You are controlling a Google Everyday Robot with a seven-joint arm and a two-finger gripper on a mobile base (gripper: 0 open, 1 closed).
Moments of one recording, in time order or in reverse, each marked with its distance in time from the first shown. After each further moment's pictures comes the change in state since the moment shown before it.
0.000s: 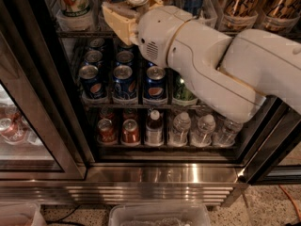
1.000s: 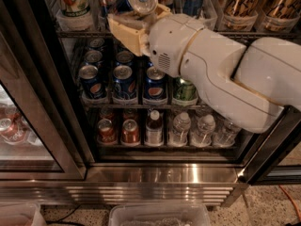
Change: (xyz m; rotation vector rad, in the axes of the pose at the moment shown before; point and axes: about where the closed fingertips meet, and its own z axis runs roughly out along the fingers) arm 0.003 0.007 -0.022 -0.026 0.008 -0.044
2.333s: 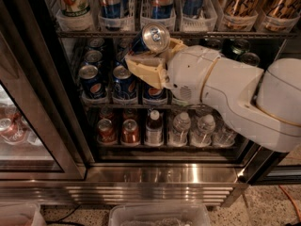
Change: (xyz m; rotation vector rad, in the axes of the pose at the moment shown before) arm 0.057 0.009 -0.045 -0.068 0.142 -0.044
